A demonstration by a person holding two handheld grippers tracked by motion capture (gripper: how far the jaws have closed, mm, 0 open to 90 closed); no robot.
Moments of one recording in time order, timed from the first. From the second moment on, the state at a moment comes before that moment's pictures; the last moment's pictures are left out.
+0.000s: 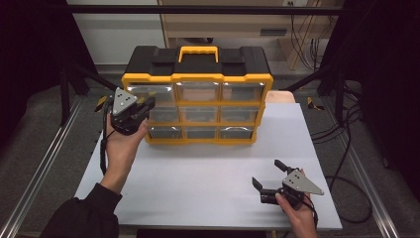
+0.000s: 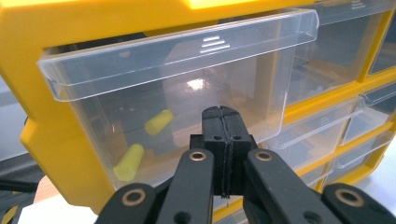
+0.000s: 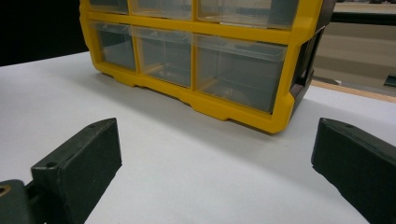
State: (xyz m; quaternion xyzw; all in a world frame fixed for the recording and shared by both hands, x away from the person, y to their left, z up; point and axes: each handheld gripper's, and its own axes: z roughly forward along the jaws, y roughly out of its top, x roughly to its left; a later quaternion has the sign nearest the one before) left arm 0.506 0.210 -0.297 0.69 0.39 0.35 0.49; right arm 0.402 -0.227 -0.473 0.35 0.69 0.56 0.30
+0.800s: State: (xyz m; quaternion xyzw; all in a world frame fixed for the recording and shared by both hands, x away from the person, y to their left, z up) left arm 0.521 0.211 -0.299 0.69 0.40 0.36 0.49; right arm 0.402 -0.227 -0.473 0.35 0.69 0.56 0.30
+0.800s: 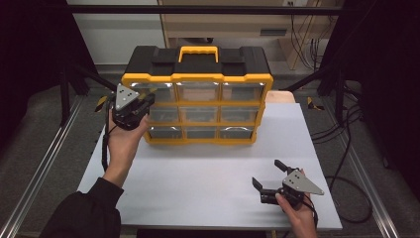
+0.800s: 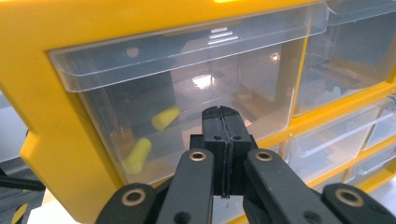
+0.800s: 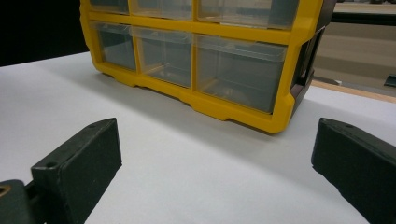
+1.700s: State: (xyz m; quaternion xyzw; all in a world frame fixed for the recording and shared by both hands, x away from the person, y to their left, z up) left arm 0.528 0.212 -0.300 0.69 0.40 0.37 0.48; right arm 0.402 -0.227 -0.473 0.35 0.69 0.56 0.30
